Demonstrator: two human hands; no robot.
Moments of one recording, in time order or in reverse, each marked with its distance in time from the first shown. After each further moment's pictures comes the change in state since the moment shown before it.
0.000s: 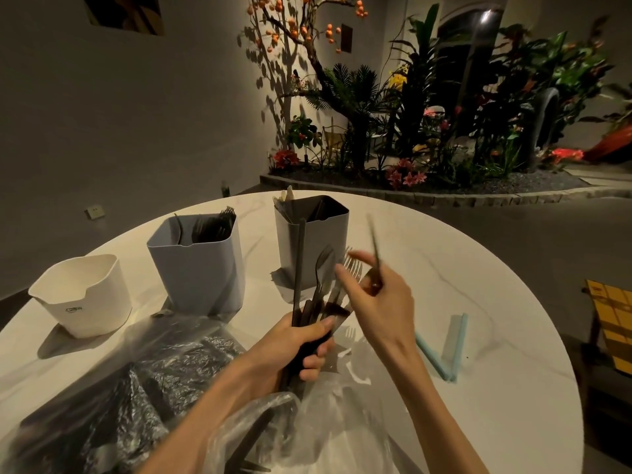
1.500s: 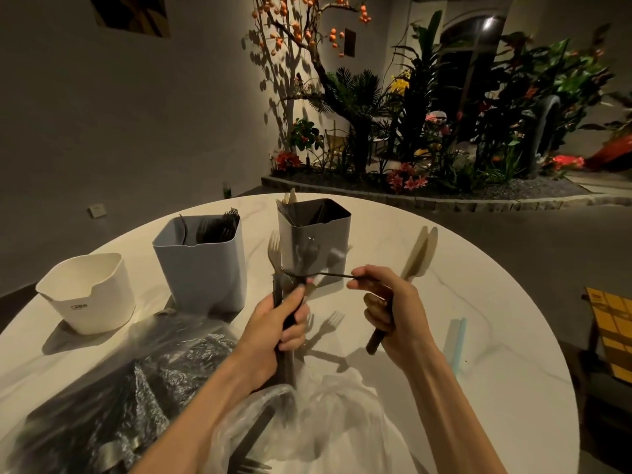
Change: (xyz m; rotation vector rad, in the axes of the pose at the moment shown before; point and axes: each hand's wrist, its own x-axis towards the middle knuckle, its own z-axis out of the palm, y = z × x) left_hand 0.011 0.002 -0.015 -0.208 0.233 0.295; right_hand 0.009 -0.004 -0.025 0.749 -0.248 0.483
